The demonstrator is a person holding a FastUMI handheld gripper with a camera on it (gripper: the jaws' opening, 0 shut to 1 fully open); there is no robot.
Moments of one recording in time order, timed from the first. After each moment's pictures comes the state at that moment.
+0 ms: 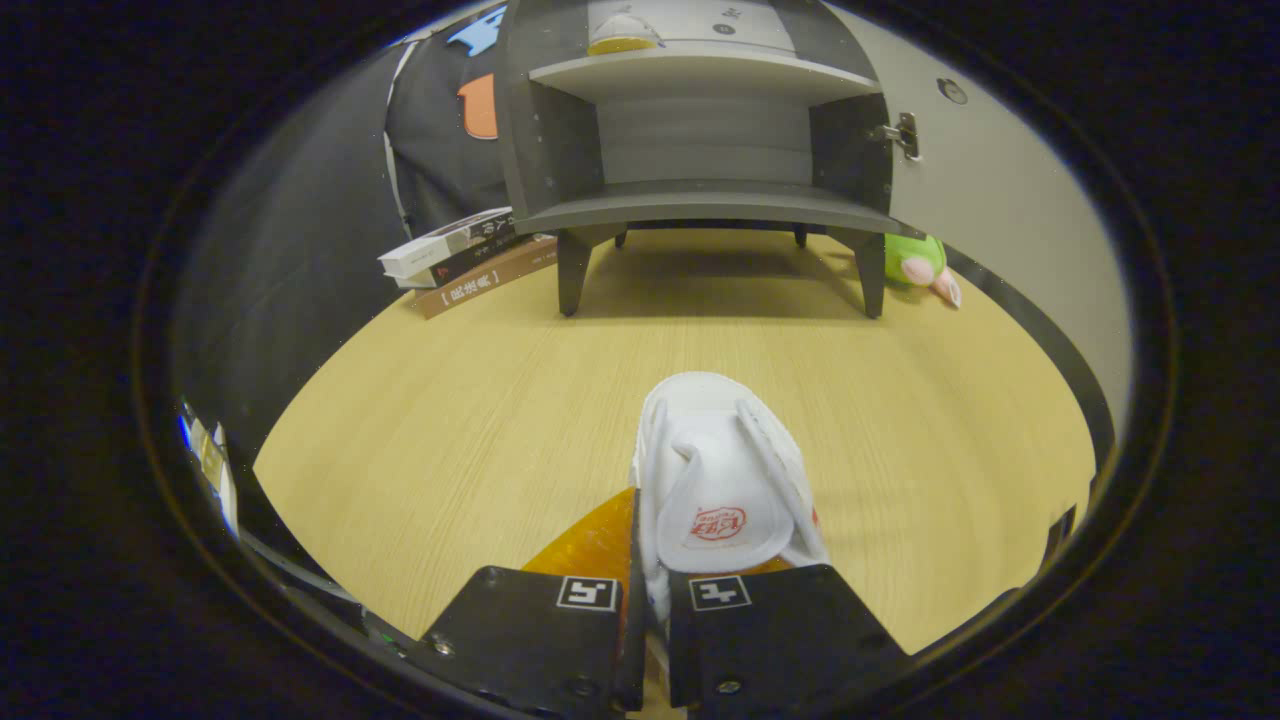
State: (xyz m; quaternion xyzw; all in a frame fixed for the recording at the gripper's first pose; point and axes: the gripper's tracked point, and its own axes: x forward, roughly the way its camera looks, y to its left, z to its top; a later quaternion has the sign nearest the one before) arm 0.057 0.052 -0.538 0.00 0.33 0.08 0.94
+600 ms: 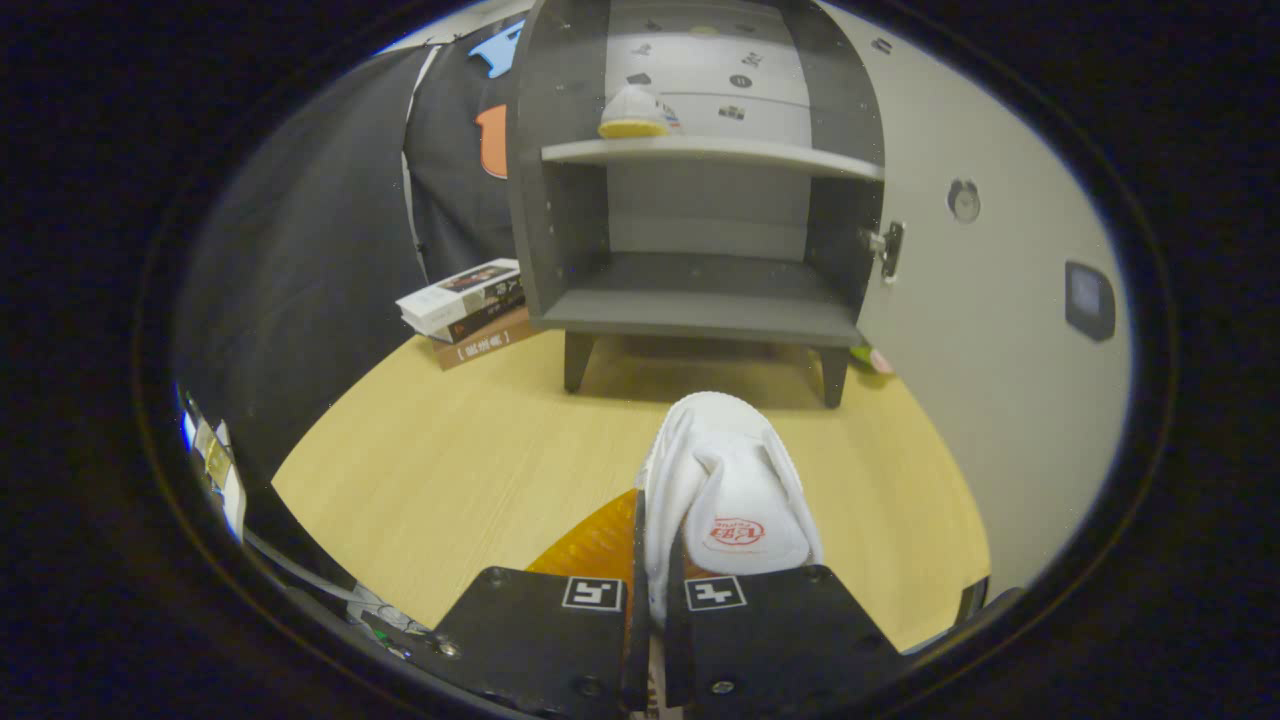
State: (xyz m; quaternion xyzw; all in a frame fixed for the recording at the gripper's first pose) arm 0.057 0.031 -0.400 -0.03 0.25 0.08 0.96
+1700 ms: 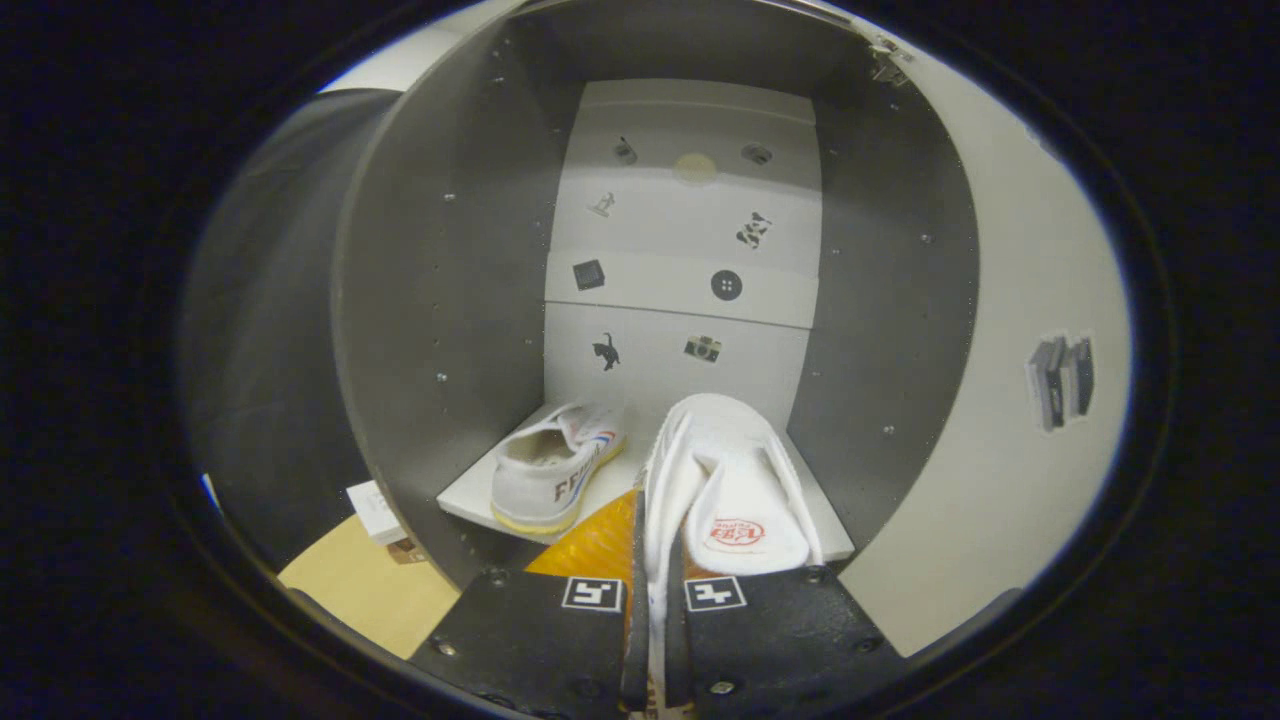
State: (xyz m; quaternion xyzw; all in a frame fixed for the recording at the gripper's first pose) arm 0.260 0.007 -0.122 -0.06 0.11 0.06 0.99
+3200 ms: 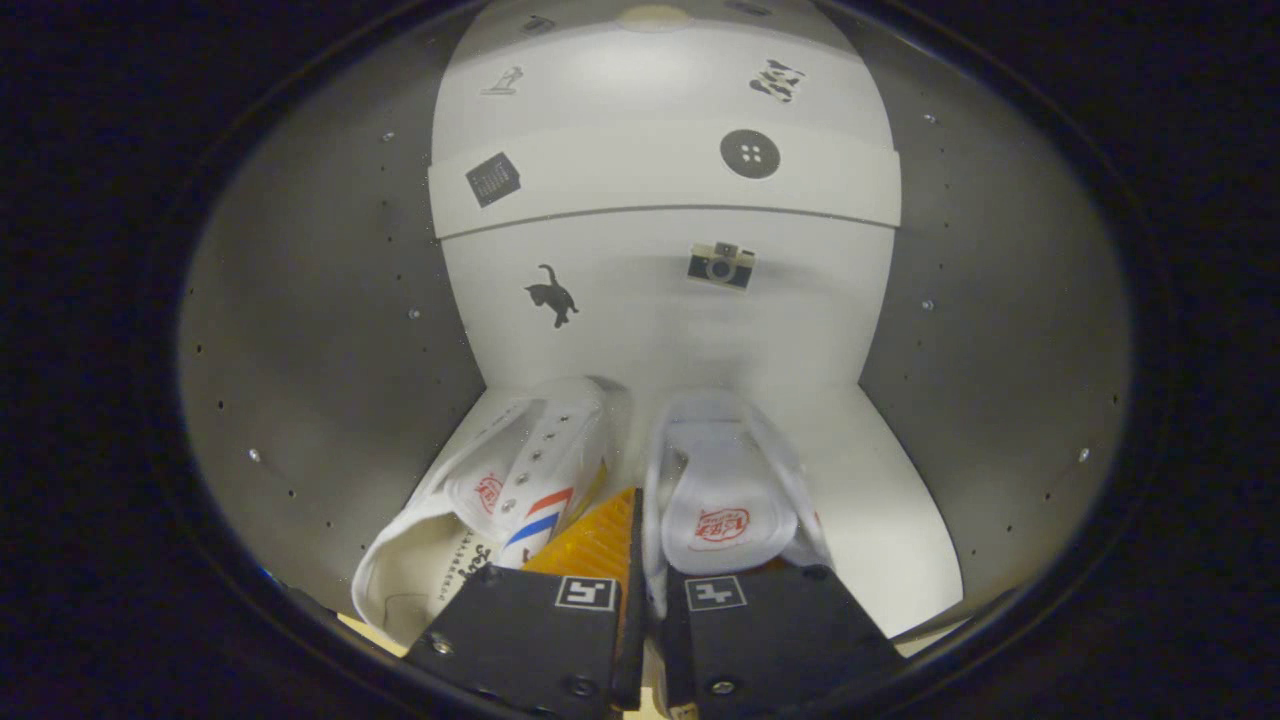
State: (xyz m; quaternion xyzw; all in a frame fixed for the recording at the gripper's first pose) arm 0.392 0.021 -0.173 0.01 0.26 0.04 0.96
